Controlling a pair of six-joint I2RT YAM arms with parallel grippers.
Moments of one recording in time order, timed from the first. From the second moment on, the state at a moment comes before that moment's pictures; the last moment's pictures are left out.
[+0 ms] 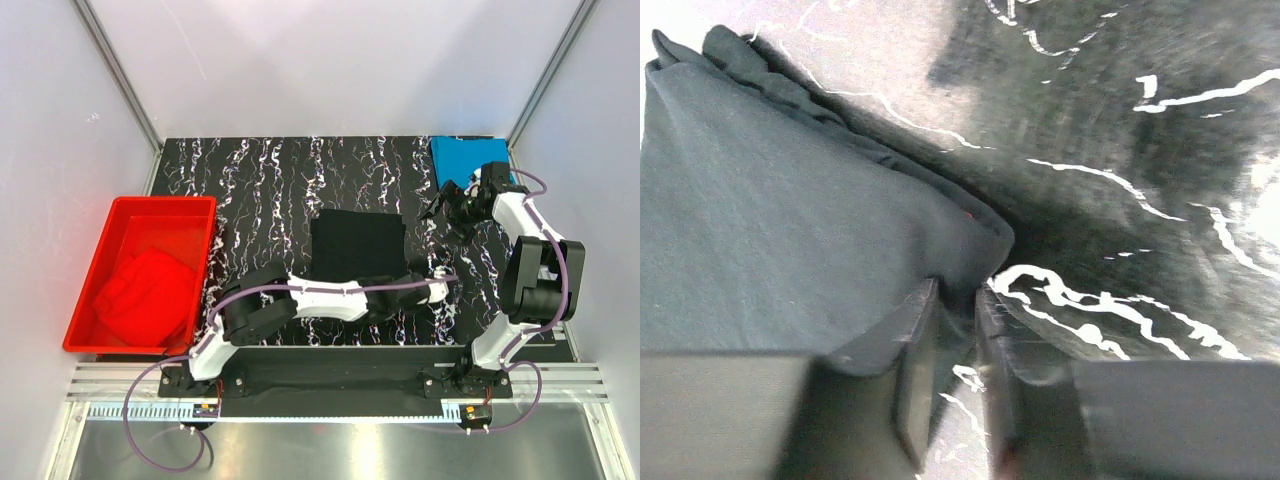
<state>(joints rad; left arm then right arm) -1.28 2.13 1.44 -0.15 -0.46 0.28 -0.13 1.71 1.23 -0.67 -0.50 0.48</state>
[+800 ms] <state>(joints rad) -1.18 1.95 1.38 -0.19 -0.31 0.17 -0.13 1.80 1.10 -0.41 -0.76 0.65</state>
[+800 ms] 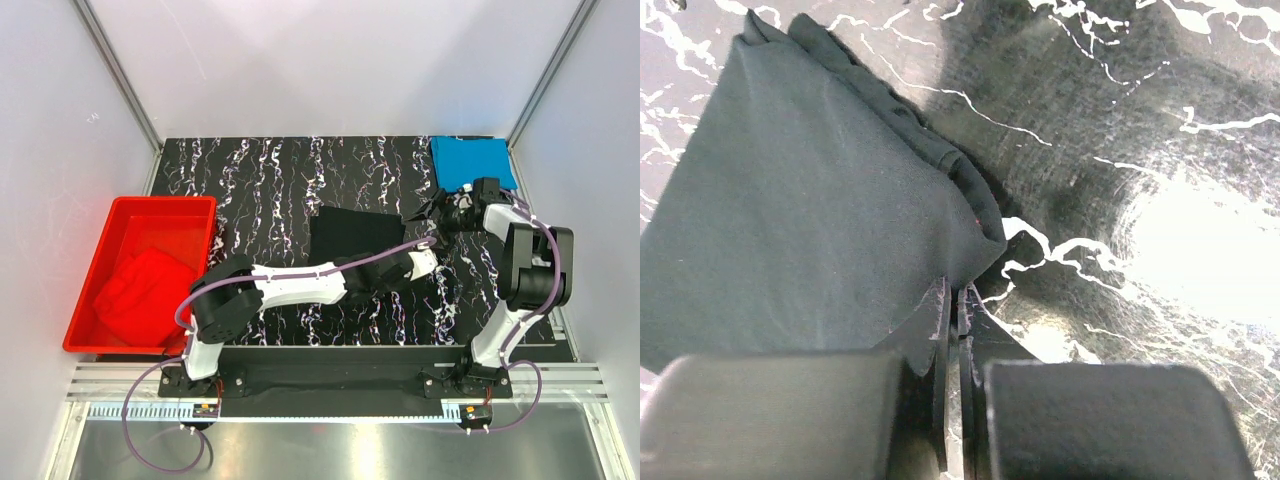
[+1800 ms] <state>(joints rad) -1.15 1.90 1.38 -0.19 -0.29 0.16 -0.06 1.94 1.07 -0.25 -0.83 0.67</state>
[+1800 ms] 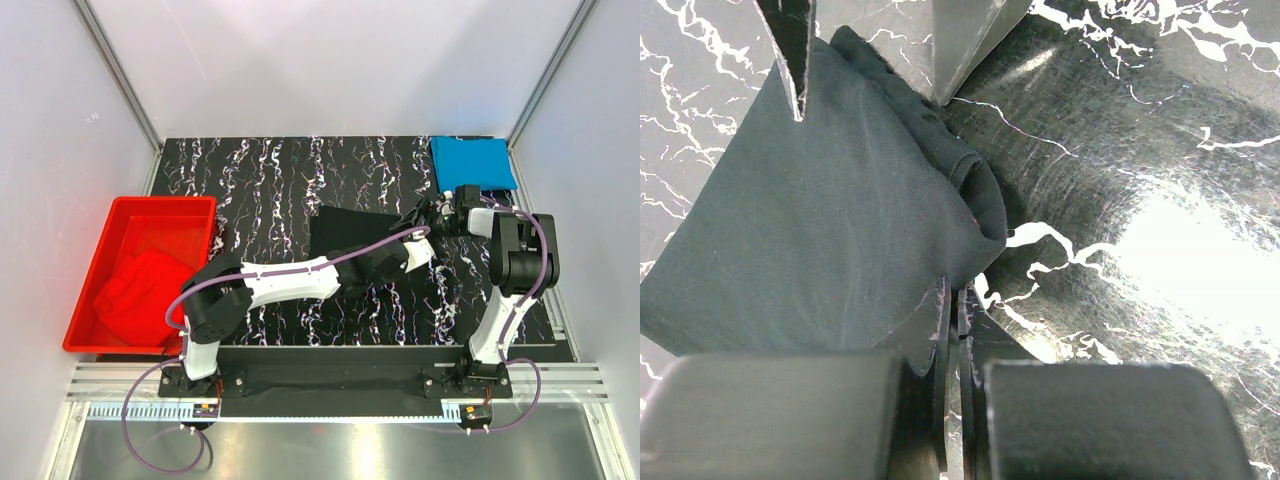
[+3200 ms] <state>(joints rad) -1.12 1.86 1.38 -0.23 -0.23 0.15 0.00 2.08 1.26 -0.31 -0.66 0.57</state>
